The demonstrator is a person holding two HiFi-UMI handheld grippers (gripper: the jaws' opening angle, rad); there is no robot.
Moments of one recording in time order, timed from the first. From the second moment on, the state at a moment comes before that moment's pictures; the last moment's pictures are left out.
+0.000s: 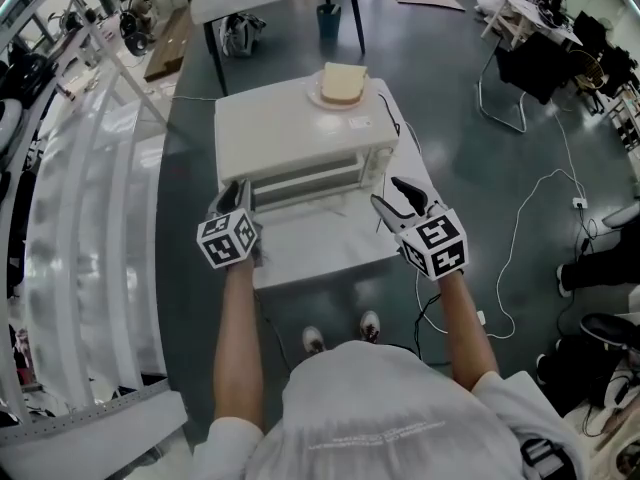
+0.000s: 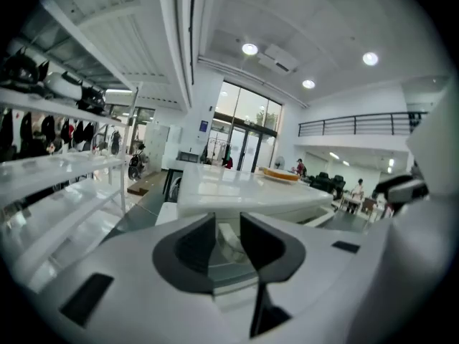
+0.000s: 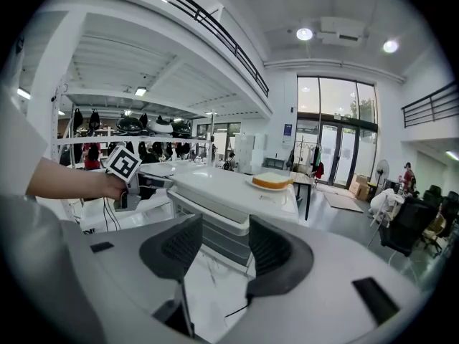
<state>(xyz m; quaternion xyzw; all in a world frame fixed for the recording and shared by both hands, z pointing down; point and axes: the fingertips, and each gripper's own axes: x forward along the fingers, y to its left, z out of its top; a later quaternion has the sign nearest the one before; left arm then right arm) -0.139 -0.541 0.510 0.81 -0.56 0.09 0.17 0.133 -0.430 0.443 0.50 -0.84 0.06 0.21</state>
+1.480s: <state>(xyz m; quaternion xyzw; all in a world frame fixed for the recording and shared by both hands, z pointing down) -0.107 -0.440 0.309 0.86 -0.49 0.11 -0.11 0.109 -0.427 0.289 0.50 -0.85 -0.11 0.13</state>
